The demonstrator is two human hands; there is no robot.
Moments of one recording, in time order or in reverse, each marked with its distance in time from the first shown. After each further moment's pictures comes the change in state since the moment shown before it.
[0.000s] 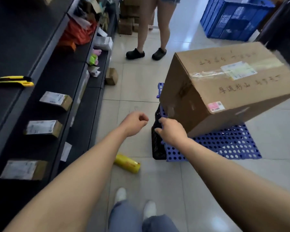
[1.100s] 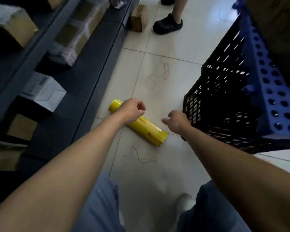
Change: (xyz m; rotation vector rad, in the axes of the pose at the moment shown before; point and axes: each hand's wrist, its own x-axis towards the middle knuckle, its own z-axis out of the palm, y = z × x) left_hand 0.097 -0.380 0.140 0.169 0.131 -0.172; right_hand 0.162 0.085 0.425 0.164 -0.234 0.164
